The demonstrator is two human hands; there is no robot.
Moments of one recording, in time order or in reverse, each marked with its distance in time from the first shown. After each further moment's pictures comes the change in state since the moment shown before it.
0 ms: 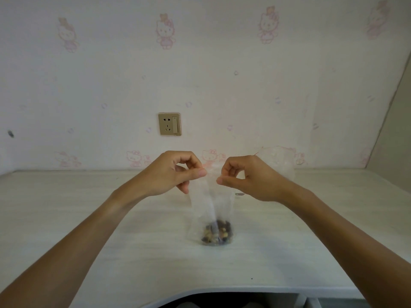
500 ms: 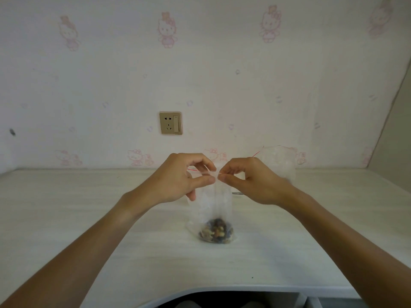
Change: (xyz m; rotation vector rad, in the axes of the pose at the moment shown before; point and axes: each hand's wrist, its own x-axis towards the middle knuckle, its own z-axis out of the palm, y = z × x) left_hand -0.004 0.005 0.019 0.180 0.057 0.018; right_hand -0.002 0.000 0.009 -0.034 0.037 -0.009
